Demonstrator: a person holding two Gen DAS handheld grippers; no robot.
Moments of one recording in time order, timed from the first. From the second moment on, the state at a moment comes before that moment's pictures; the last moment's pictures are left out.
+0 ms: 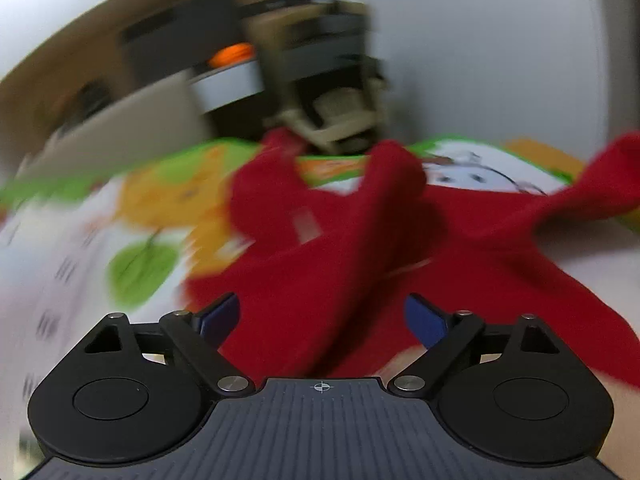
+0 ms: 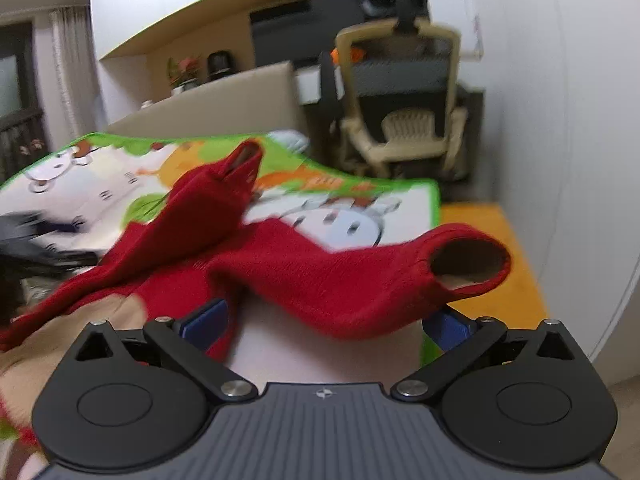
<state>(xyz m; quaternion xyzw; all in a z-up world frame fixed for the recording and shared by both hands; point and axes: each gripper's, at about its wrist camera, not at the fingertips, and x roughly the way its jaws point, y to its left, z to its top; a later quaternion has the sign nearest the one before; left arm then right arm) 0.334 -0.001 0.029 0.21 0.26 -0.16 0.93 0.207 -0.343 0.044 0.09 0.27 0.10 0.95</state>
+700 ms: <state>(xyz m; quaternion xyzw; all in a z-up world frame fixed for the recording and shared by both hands) 0.361 0.180 0.058 0.15 0.26 0.21 0.93 0.217 -0.275 -0.002 0.09 0.38 0.15 0.91</state>
